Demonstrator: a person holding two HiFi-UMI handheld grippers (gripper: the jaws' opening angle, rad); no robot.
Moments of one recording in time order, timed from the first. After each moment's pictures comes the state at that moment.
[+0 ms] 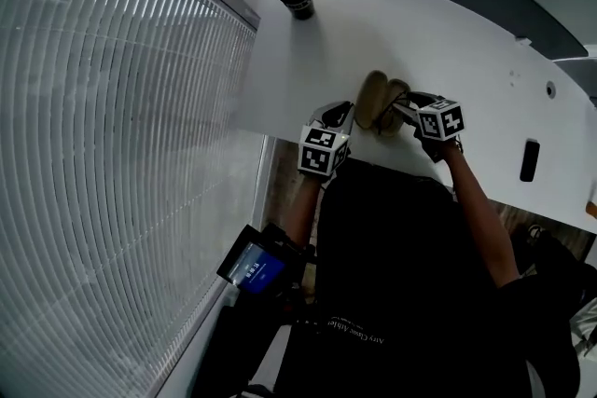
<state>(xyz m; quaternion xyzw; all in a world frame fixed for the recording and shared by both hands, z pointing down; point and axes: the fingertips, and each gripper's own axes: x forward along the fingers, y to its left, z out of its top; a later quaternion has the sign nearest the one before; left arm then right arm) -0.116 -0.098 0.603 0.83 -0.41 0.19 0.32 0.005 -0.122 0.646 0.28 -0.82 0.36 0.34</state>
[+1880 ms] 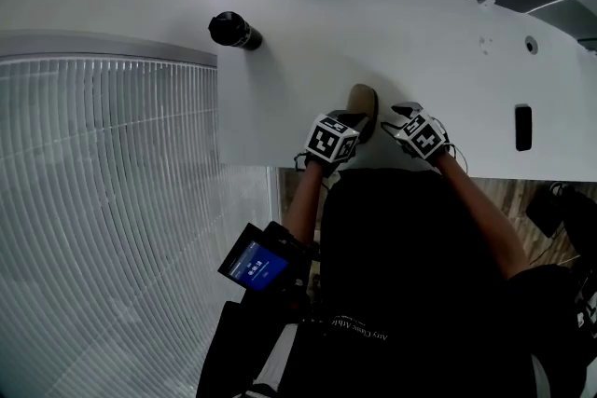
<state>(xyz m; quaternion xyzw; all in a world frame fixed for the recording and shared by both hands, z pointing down) 0.032 -0.083 0.644 0.85 -0.16 0.33 0.37 0.071 -0.074 0.673 0.24 -0.83 0.29 0.41</state>
